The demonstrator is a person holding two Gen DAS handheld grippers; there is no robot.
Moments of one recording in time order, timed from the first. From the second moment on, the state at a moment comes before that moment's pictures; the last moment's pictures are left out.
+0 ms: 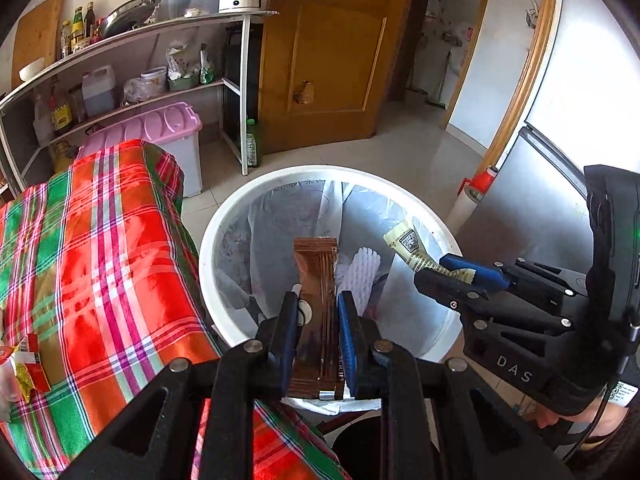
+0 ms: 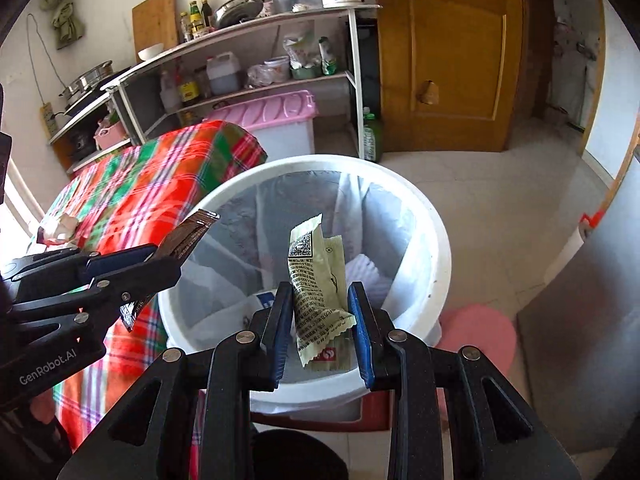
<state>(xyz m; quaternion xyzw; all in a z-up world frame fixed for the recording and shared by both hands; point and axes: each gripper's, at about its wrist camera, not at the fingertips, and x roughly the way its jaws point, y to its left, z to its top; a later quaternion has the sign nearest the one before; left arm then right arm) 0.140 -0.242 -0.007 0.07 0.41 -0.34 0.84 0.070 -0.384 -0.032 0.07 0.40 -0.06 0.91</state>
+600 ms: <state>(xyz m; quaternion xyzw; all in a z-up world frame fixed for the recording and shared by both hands) 0.150 -0.239 -0.019 0.07 0.42 -0.31 0.85 0.083 -0.389 -0.043 0.07 0.42 -0.08 0.90</state>
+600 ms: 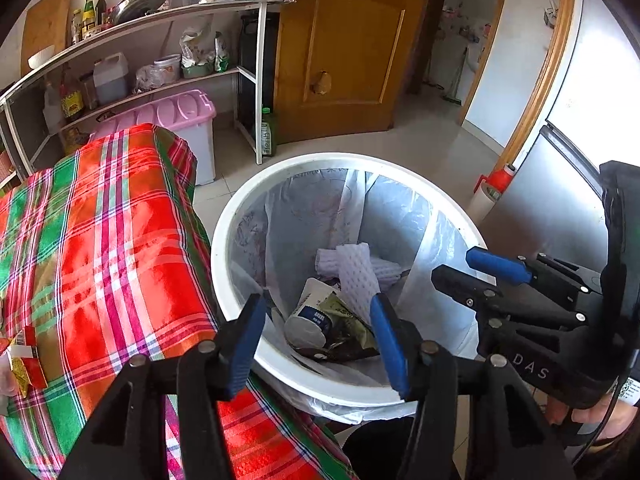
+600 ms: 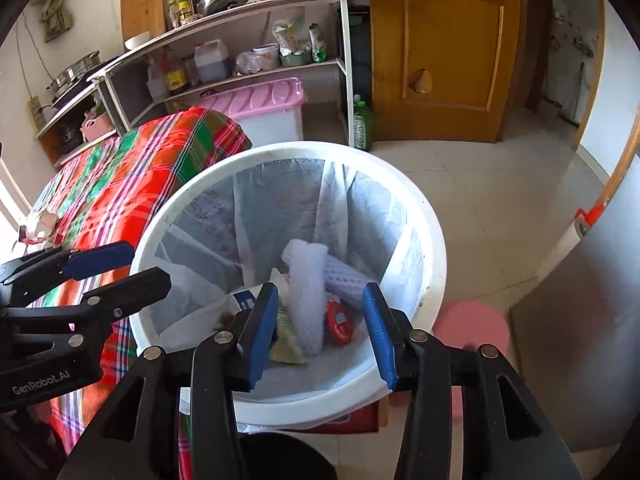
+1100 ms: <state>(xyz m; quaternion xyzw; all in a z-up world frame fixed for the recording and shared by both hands) 0.137 -0.196 0.003 0.05 0.40 -0.30 0.86 0.068 -0.360 -0.022 0.07 0.40 -0.07 0.91</state>
